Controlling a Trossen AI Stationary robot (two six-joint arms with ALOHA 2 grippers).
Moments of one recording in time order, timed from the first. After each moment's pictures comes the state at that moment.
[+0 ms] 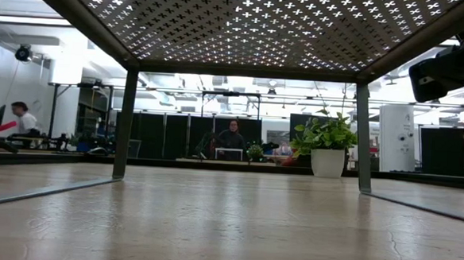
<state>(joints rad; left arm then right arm) -0.88 1.64 1.76 -1.52 -0.92 -0.53 0.26 0.03 0.12 -0.29 0.06 0.12</state>
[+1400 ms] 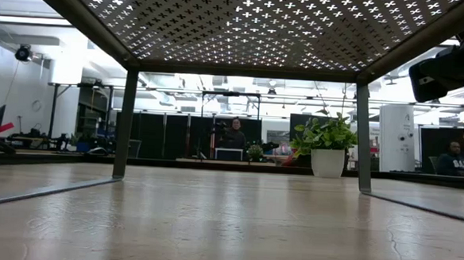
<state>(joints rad) -0.68 1.65 1.61 -0.98 -0.67 0.06 0.26 0.03 0.12 -0.29 0.06 0.12</state>
